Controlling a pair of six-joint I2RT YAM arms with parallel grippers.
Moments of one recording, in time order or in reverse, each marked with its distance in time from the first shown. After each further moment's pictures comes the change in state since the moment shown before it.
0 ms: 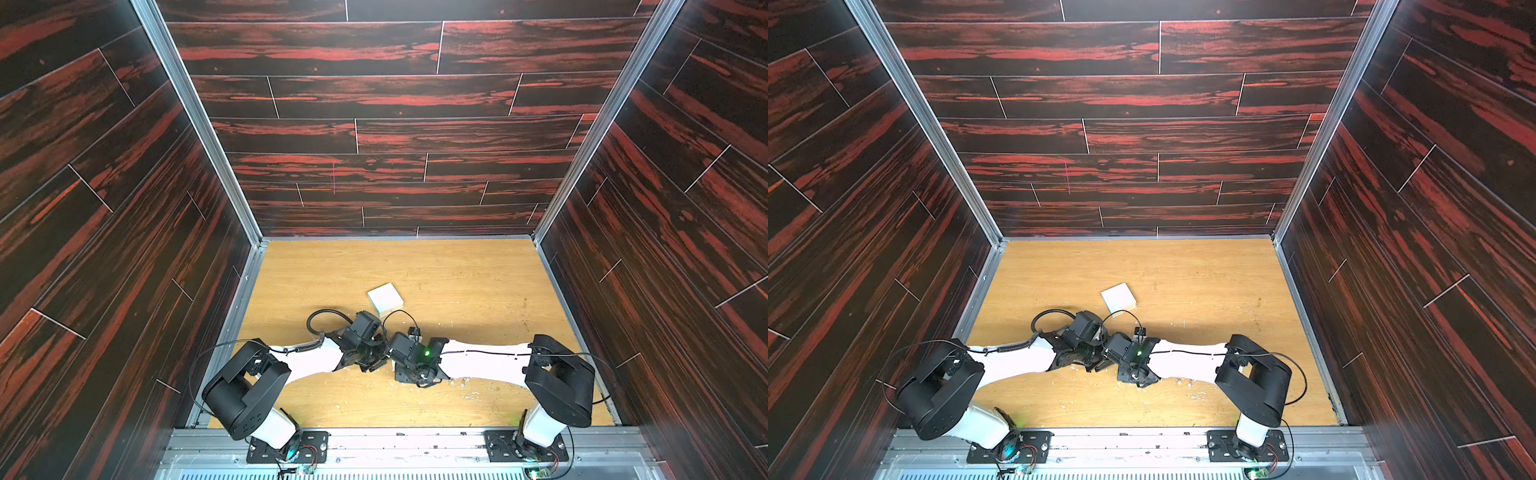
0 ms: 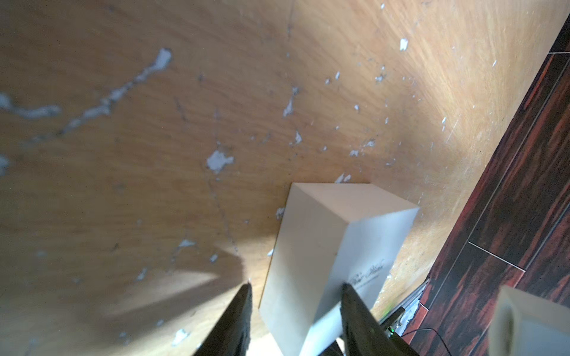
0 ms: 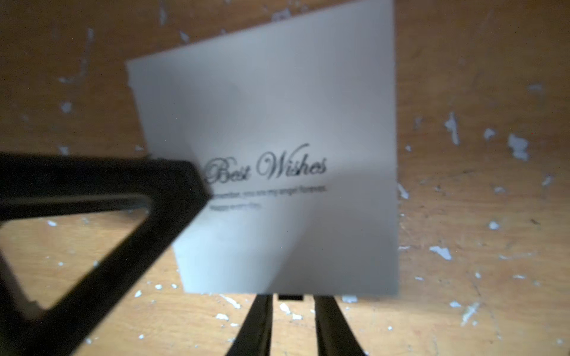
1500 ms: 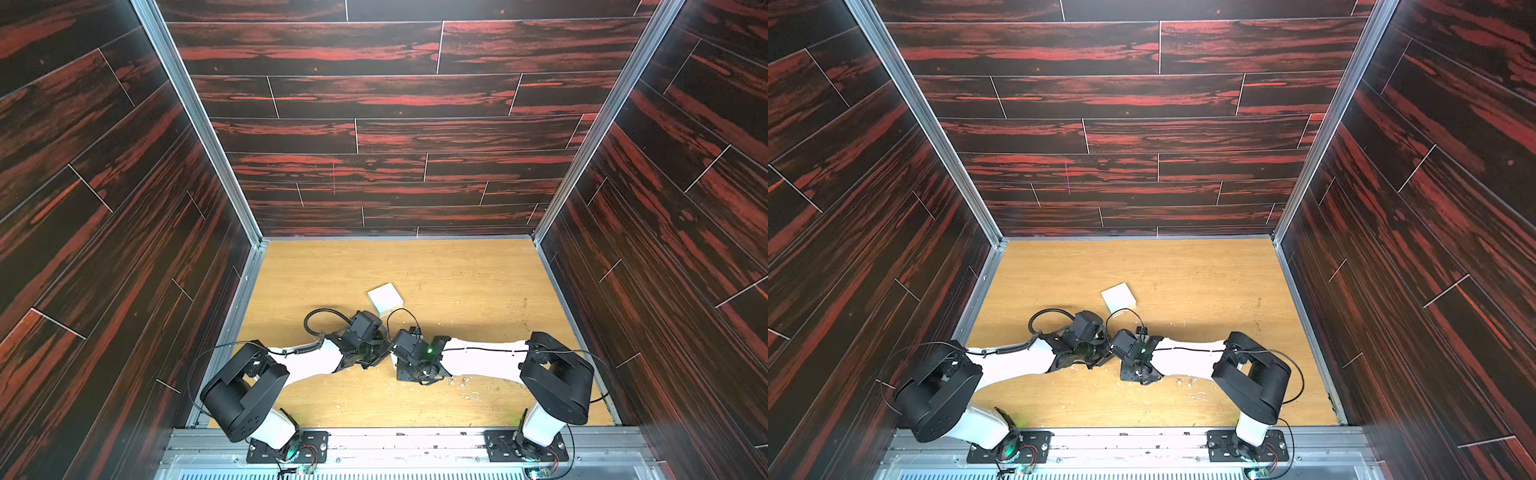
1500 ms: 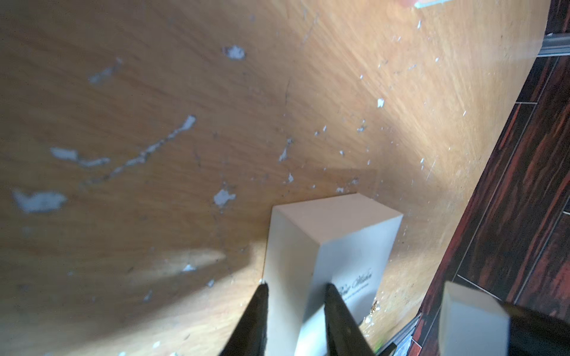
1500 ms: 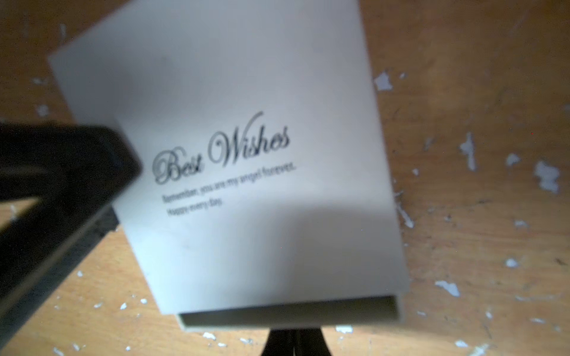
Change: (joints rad) left arm -0.011 -0.011 -0.009 0.051 -0.118 -0.073; right arm -0.039 0.011 -0.039 0.072 -0.062 -0.049
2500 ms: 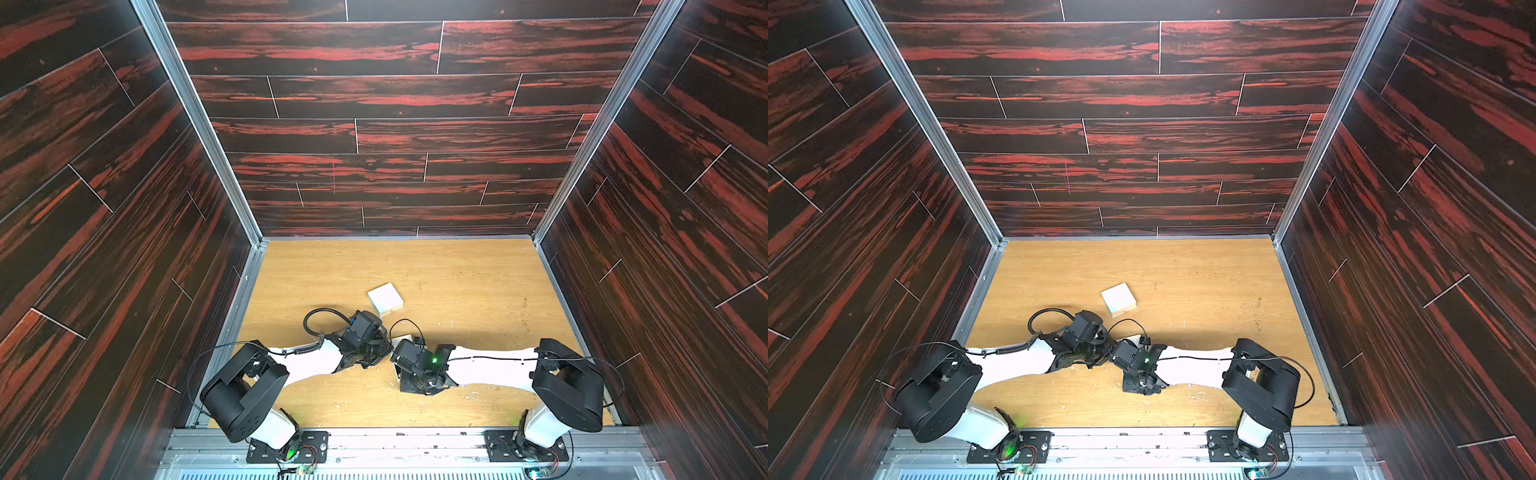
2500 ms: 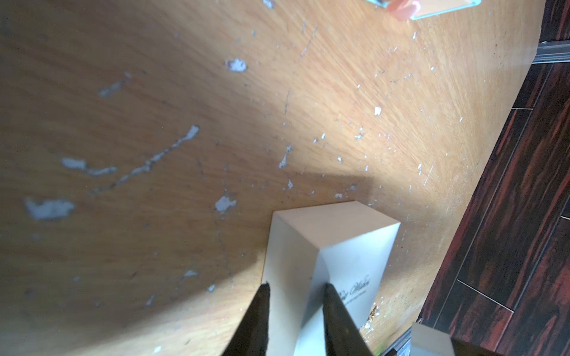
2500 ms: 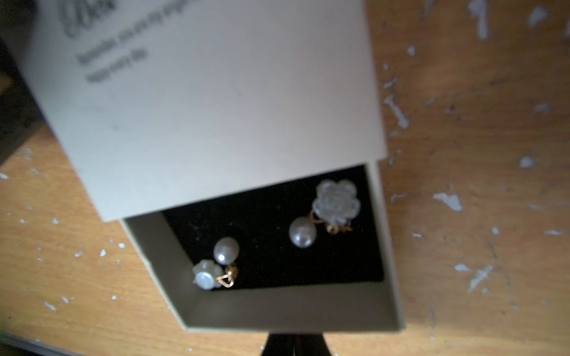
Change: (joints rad) left arm 0.000 -0.002 -0.003 0.007 -0.014 0.001; right arm 0.051 -0.064 -0.064 -0.031 -0.052 0.077
